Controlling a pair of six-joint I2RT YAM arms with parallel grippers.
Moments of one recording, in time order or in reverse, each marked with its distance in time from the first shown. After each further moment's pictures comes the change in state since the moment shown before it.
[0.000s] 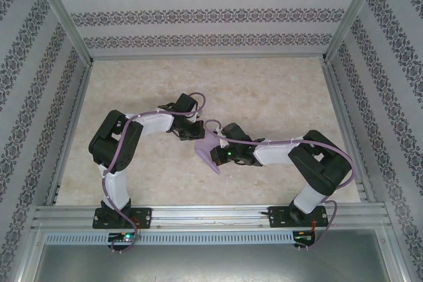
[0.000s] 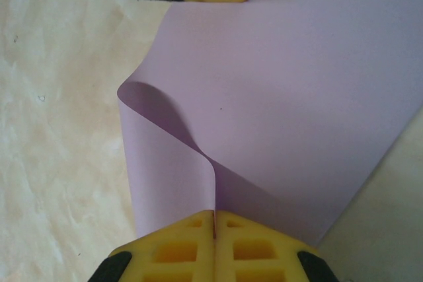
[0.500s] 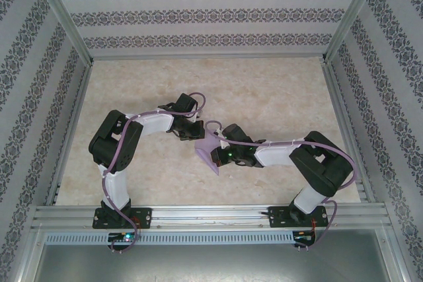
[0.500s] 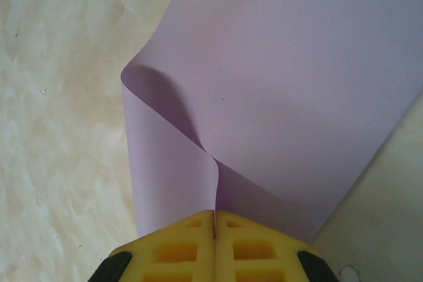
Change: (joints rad) left arm 0.000 0.000 0.000 0.000 0.000 0.000; right arm 0.006 -0.013 -0.016 0.007 0.001 0.003
